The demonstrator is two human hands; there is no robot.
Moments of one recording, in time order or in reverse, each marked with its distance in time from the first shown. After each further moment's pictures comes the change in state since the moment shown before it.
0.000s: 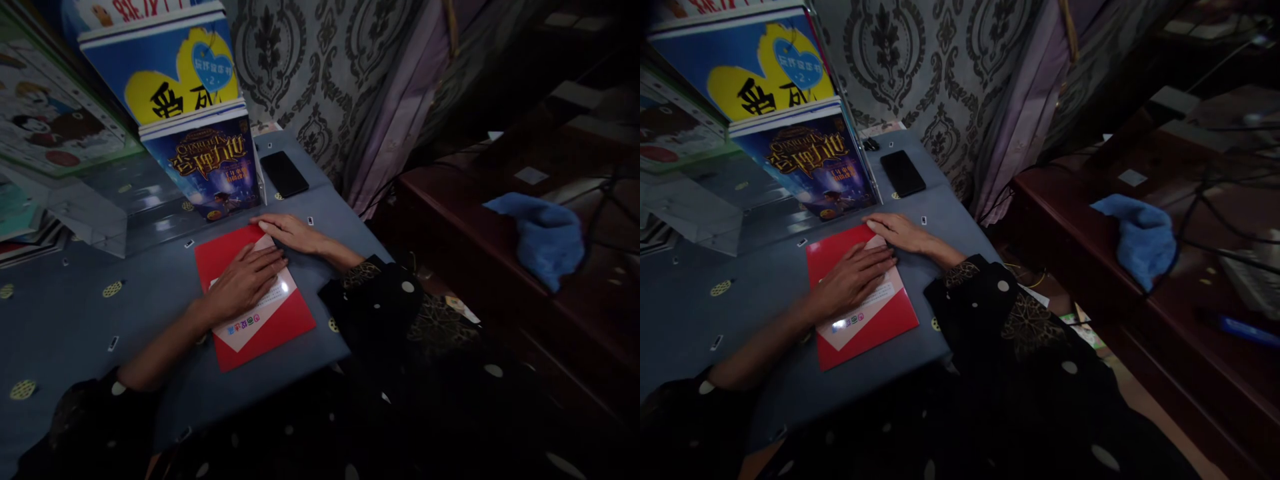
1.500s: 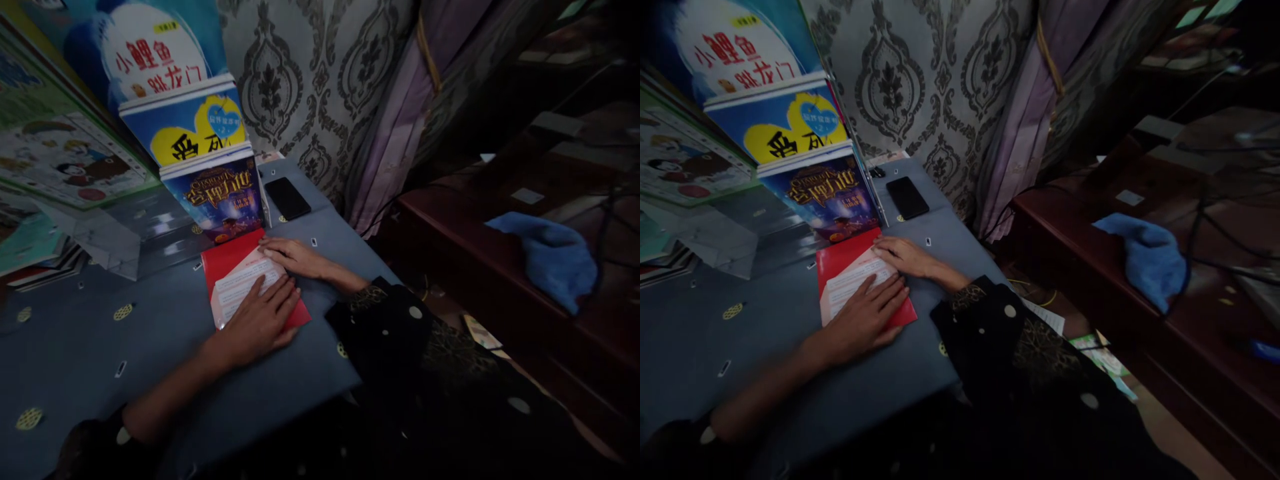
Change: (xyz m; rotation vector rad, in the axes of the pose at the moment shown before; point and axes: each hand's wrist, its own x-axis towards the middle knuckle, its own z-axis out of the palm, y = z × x) left_hand -0.003 0.030 0.011 0.232 -0.094 0.020; right_hand -0.002 0.003 0.002 -0.070 0.001 -0.063
